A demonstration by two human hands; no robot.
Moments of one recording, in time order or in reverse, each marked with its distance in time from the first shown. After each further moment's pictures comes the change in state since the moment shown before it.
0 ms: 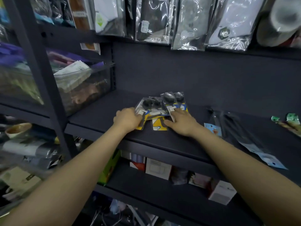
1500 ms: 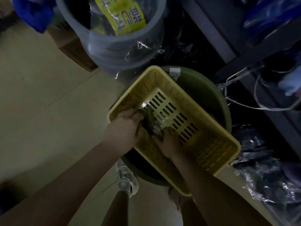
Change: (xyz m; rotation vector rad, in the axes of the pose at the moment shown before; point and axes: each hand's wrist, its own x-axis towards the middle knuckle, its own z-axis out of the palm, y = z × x) left_hand -0.317 -0.616 0.260 0.091 -0.475 -0.488; right_hand -0.184 -0.221 0.802 0.106 -1.000 -0.021
